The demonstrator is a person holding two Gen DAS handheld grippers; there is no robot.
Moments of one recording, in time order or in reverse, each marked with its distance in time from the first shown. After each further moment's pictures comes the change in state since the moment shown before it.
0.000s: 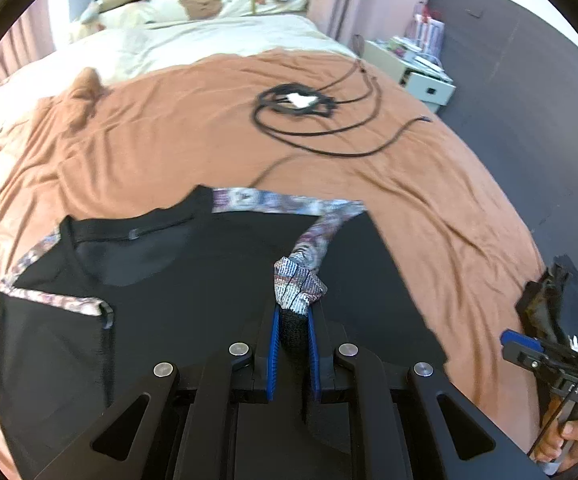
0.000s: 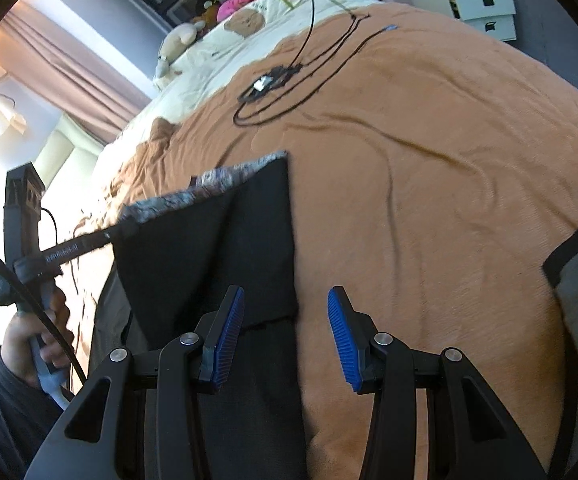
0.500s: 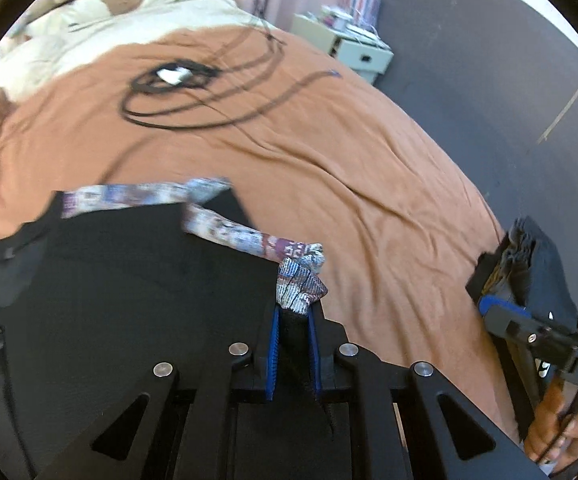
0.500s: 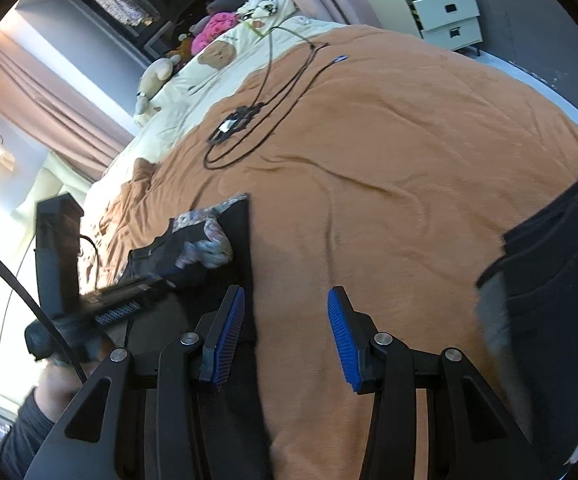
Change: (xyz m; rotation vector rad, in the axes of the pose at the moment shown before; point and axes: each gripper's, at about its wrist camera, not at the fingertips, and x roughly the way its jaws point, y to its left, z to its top) left arm 0.038 -0.102 -0.006 0.115 0.052 -0.173; right arm -0.035 -0.017 -0.002 0.069 -0.099 -0.023
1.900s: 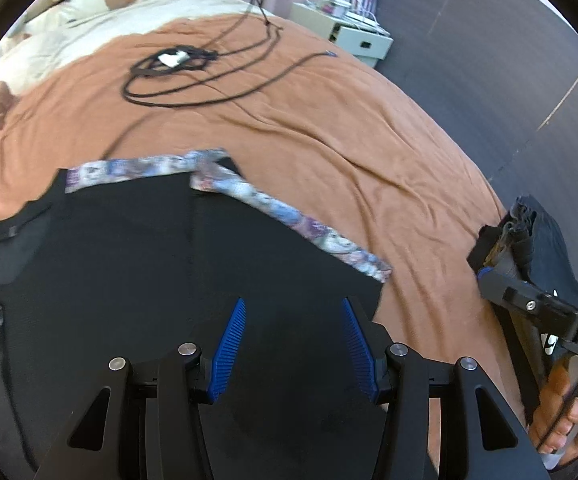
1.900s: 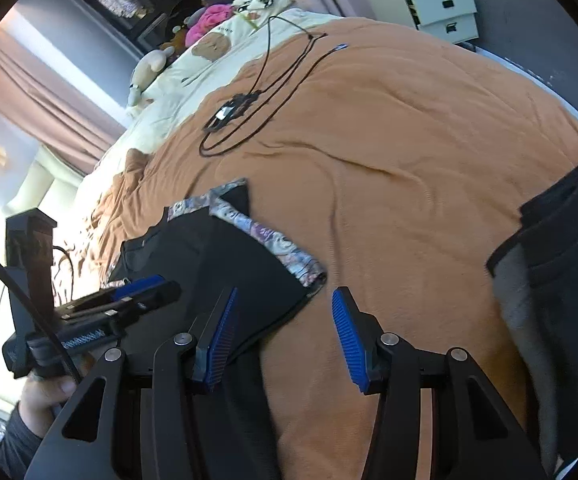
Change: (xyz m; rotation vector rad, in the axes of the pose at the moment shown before) left arm 0.014 -0.017 -0.022 0.029 0.053 0.007; right arm 0.002 0.007 -0.003 0.006 0.009 -0.043
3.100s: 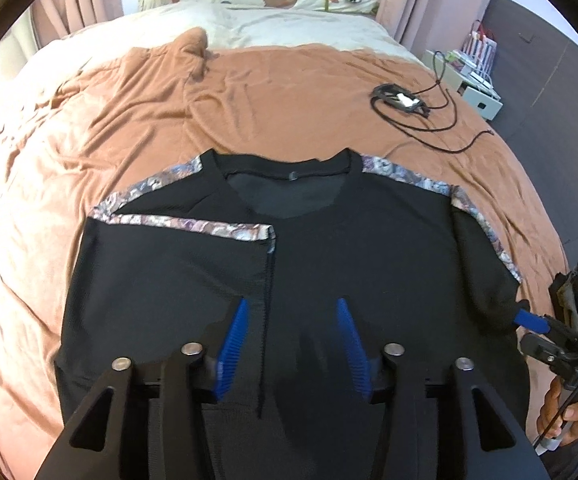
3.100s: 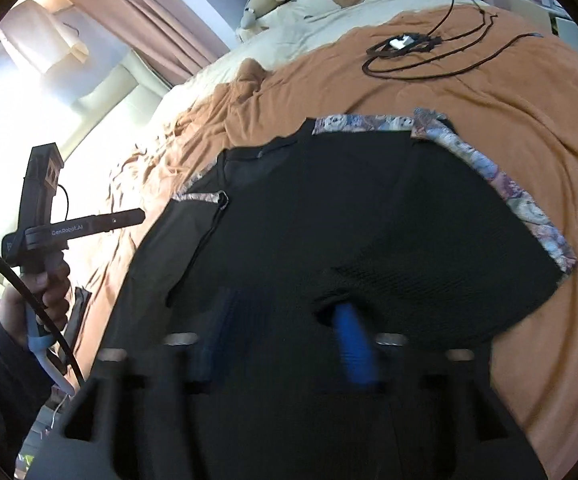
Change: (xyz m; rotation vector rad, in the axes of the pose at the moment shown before) left arm -0.151 0.214 -0.079 -0.258 -0.090 0.249; right arm 0.080 0.114 -0.042 -0.296 0.149 0.234
